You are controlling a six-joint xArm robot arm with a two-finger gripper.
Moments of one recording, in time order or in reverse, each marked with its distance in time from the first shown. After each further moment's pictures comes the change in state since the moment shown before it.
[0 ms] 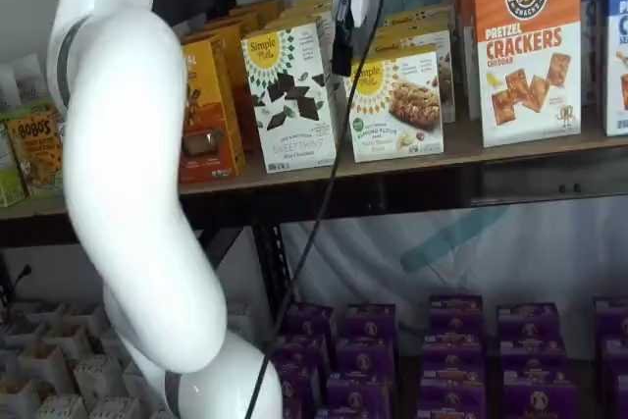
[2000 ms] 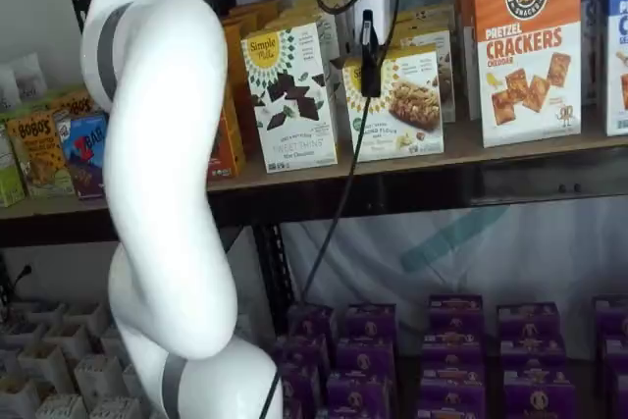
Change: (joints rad) arm 0.101 0.139 -0.074 -0.226 -0.036 0.023
